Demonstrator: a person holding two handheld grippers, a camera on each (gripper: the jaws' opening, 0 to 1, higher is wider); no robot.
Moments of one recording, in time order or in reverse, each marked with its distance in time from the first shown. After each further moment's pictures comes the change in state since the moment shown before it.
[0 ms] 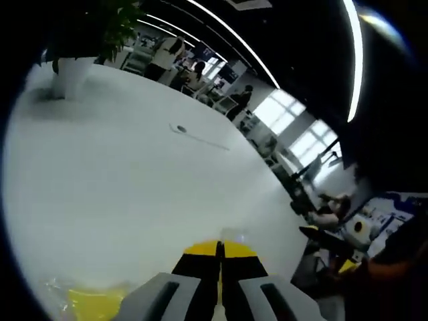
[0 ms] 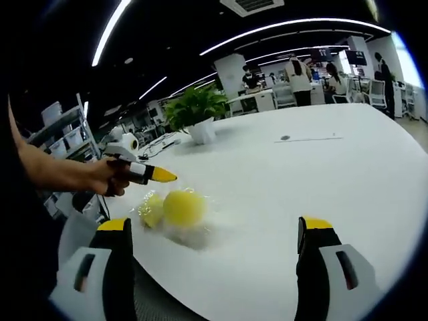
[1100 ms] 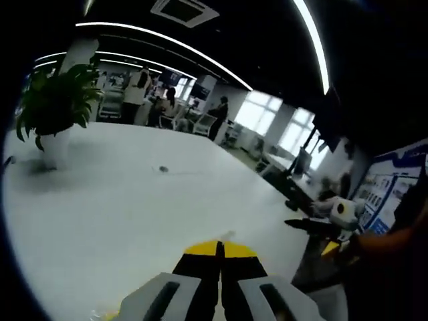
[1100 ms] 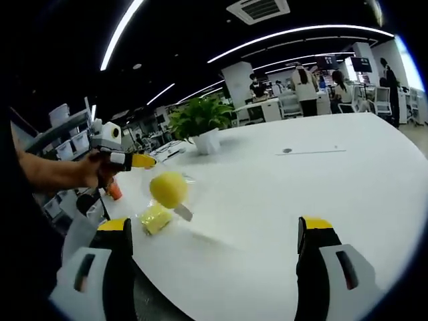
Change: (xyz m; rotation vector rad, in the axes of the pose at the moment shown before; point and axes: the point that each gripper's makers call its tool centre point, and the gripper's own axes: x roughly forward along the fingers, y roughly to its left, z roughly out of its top) left arm -0.037 -0.051 0.049 0.276 -0.076 -0.031; right arm -0.003 0.001 0.017 -0.010 -0.061 0.042
